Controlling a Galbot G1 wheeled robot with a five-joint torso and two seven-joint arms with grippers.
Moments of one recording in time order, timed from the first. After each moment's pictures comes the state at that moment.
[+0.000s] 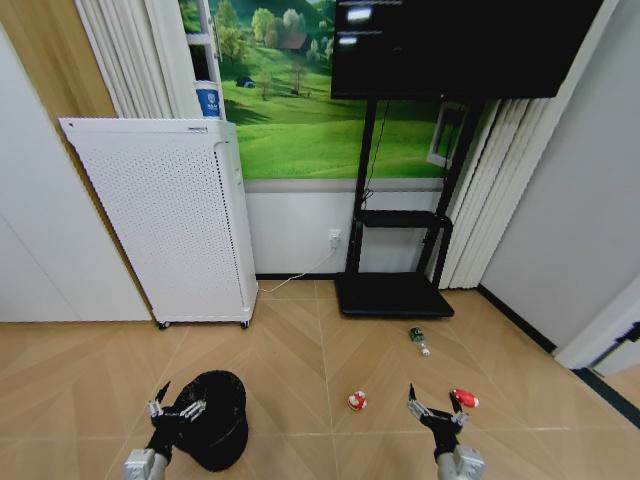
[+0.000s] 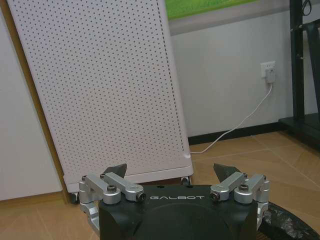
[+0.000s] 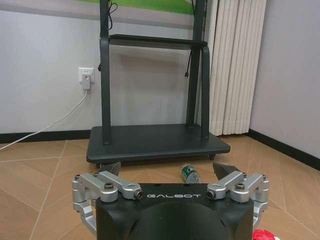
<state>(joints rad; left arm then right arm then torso) 1.67 -1.38 -0.79 -1.90 -0.10 -0.12 0.10 -1.69 1.42 0.63 1.93 0.19 0.06 0.25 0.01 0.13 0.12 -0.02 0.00</state>
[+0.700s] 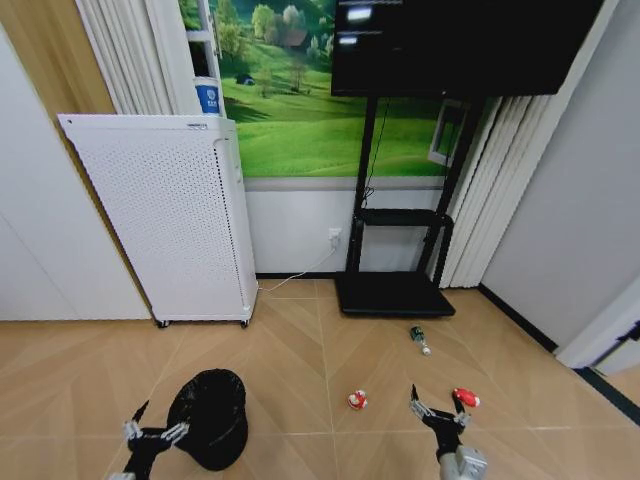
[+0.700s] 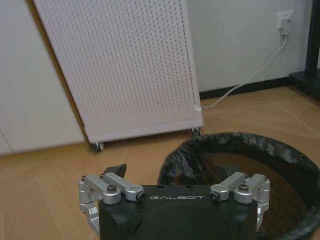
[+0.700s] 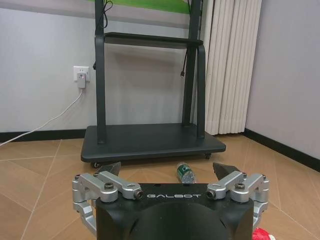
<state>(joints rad) 1.91 -1.34 -0.89 -2.03 -0.23 0.06 0.10 -1.68 1.41 0.64 1.91 0.20 0.07 0.25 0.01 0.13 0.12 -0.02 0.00</state>
